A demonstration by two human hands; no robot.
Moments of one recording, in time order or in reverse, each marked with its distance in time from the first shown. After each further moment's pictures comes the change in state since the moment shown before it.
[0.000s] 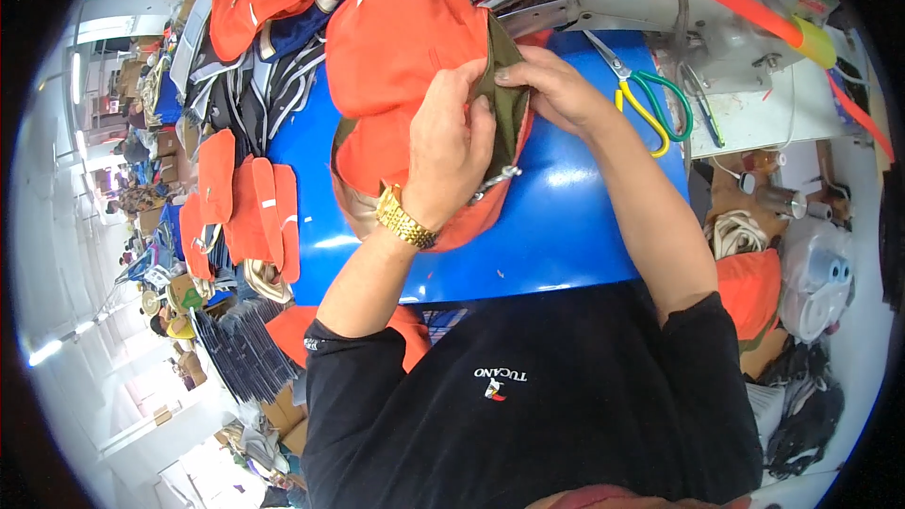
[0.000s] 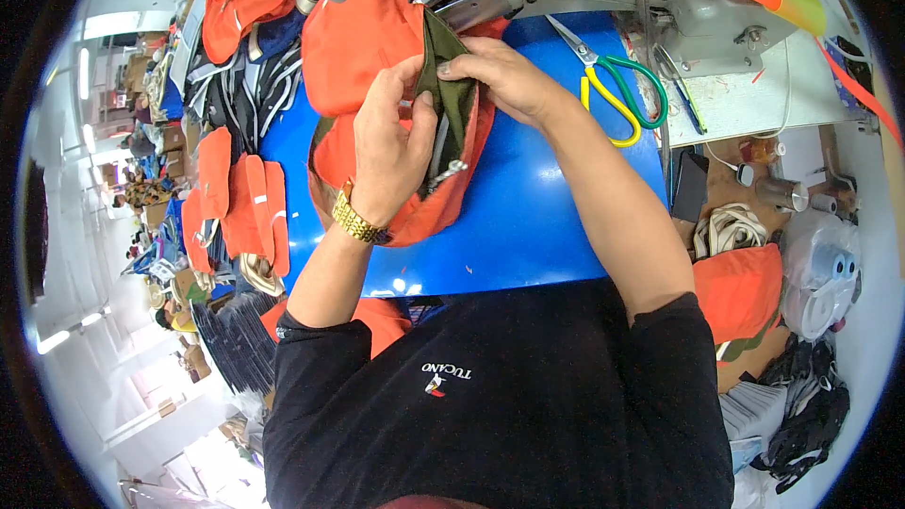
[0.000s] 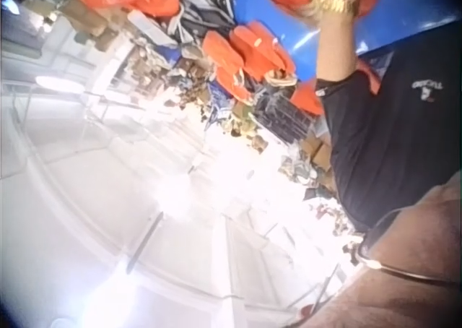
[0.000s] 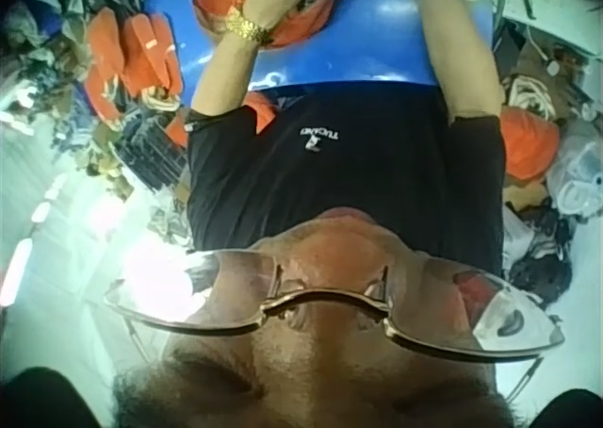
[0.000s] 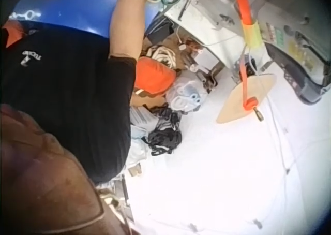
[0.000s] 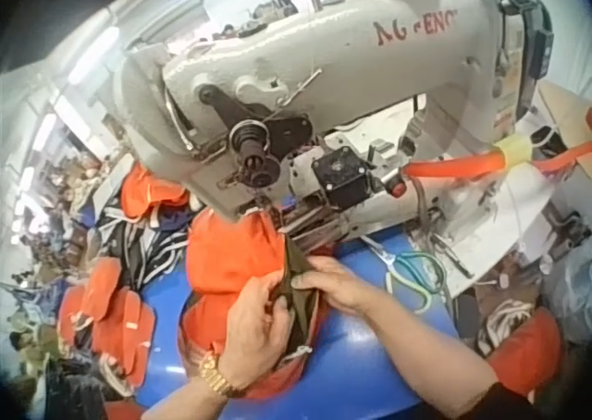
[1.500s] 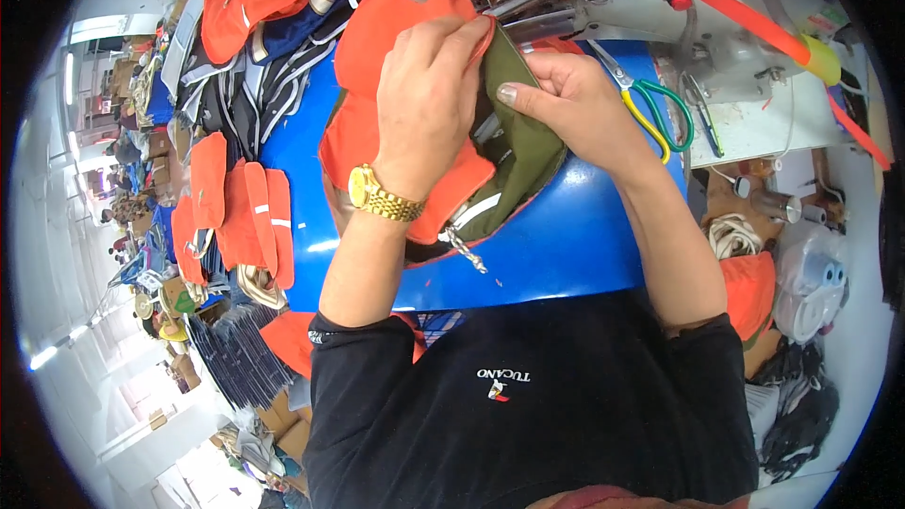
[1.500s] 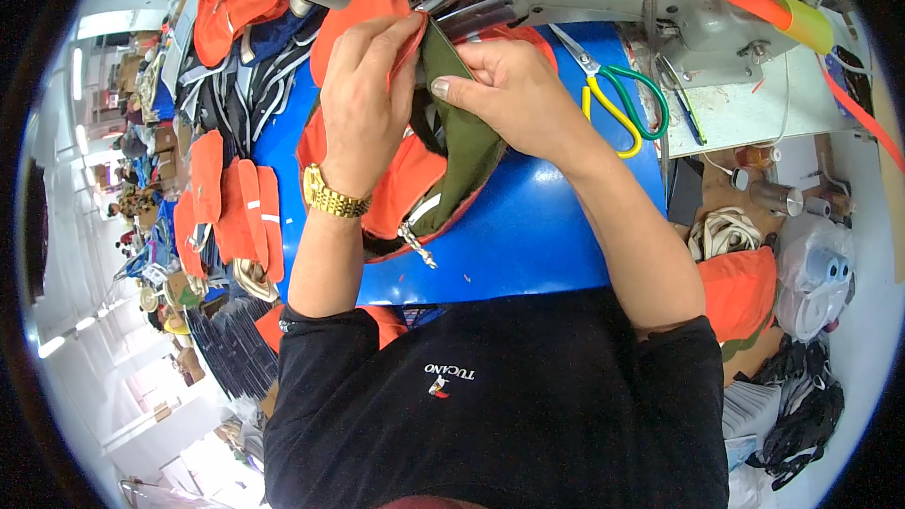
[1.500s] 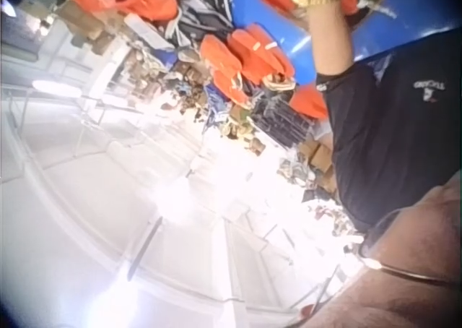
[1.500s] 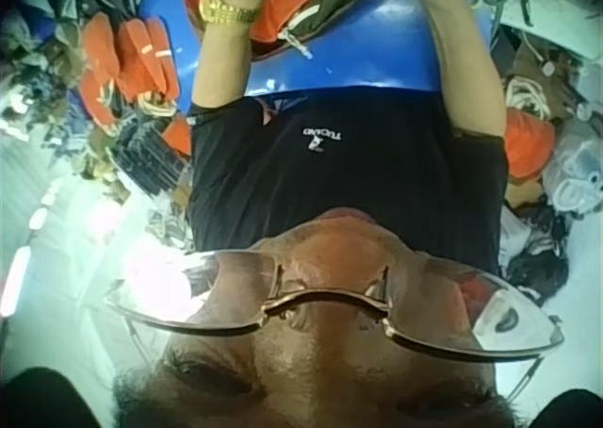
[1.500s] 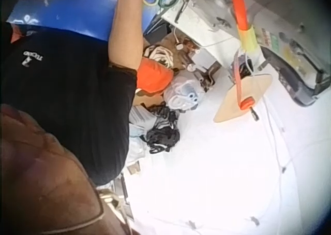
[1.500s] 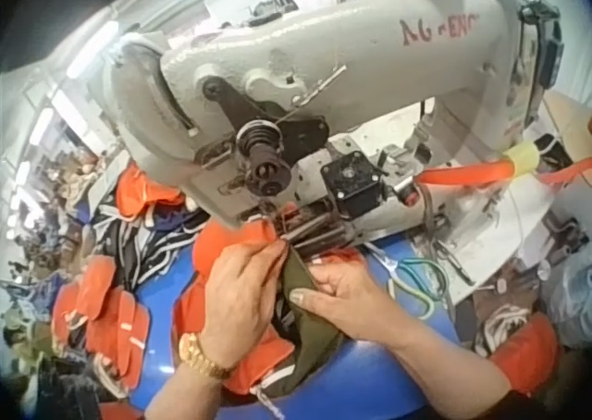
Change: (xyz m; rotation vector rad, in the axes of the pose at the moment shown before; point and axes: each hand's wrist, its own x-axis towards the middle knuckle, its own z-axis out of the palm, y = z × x) left_hand 0.049 -0.015 -0.011 0.344 0.147 0.332; right_hand -0.035 -0.041 0.039 -0.296 0.116 -0.084
